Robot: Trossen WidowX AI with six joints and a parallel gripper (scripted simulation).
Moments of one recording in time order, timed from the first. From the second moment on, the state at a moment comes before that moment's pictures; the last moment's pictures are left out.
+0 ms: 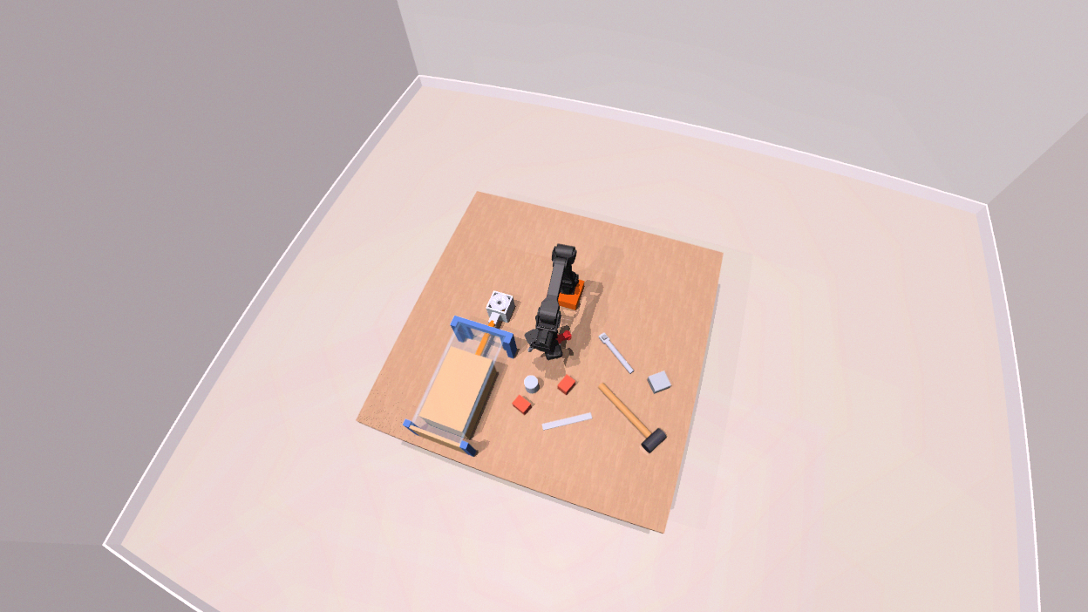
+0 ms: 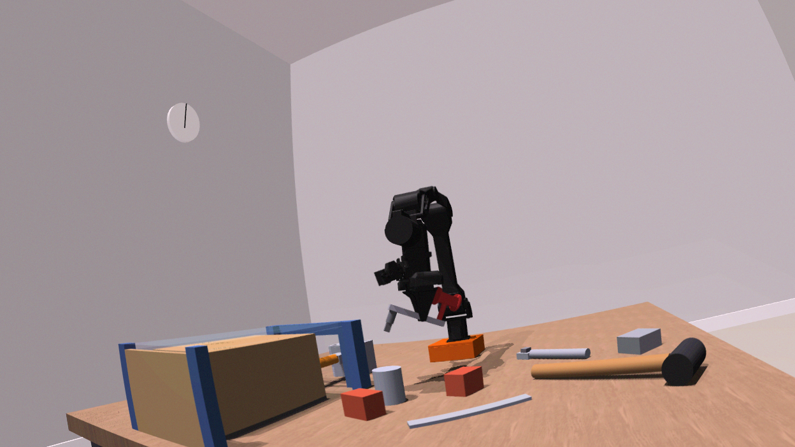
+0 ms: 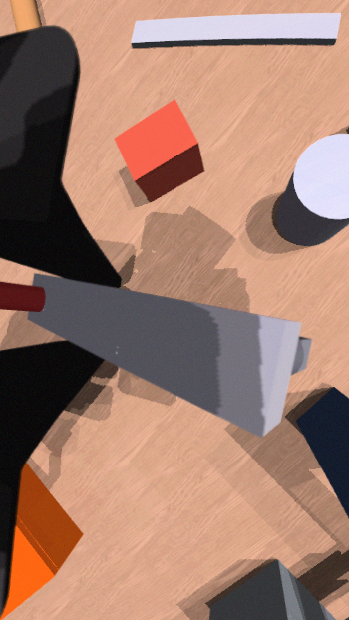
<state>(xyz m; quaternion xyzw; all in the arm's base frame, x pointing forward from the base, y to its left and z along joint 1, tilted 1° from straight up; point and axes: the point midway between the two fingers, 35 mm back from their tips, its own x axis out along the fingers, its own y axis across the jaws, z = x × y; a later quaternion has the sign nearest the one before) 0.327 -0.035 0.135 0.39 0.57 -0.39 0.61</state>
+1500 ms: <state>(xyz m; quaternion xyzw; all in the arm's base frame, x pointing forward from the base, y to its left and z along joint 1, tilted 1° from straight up) 0.237 -0.226 0.166 0.12 0.65 -0.17 0.73</state>
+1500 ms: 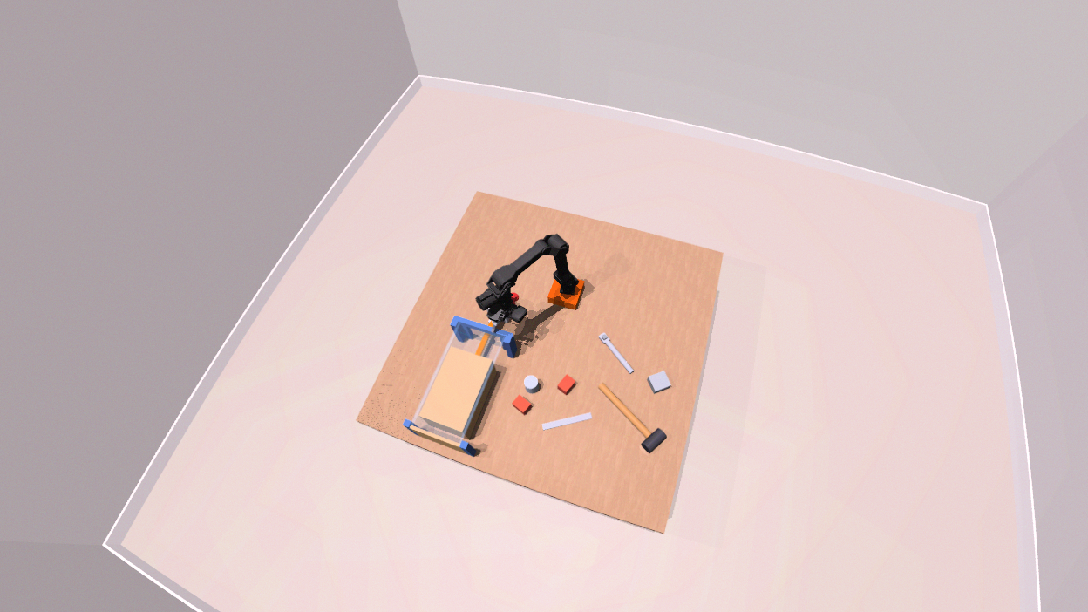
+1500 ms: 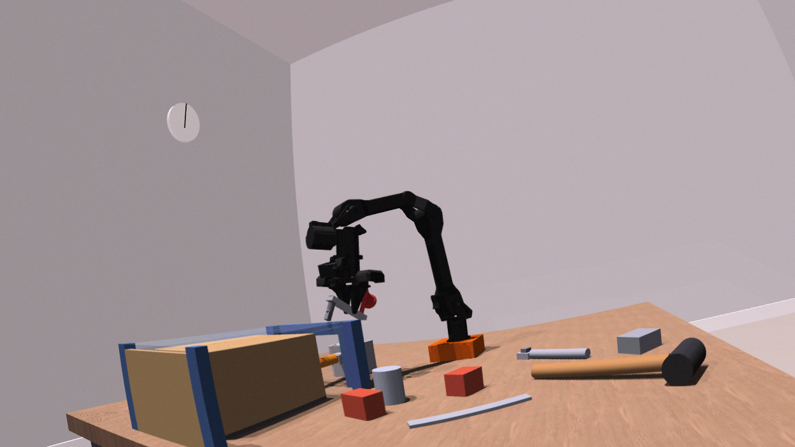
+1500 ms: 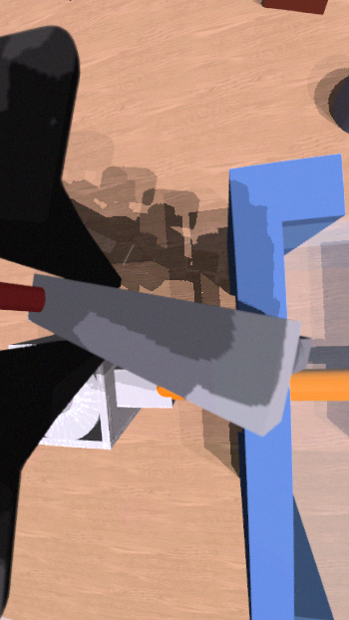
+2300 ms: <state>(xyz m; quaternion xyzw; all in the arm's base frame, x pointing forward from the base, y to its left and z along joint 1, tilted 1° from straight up) 0.122 -0.283 0.162 -0.02 0.71 -0.02 0.70</state>
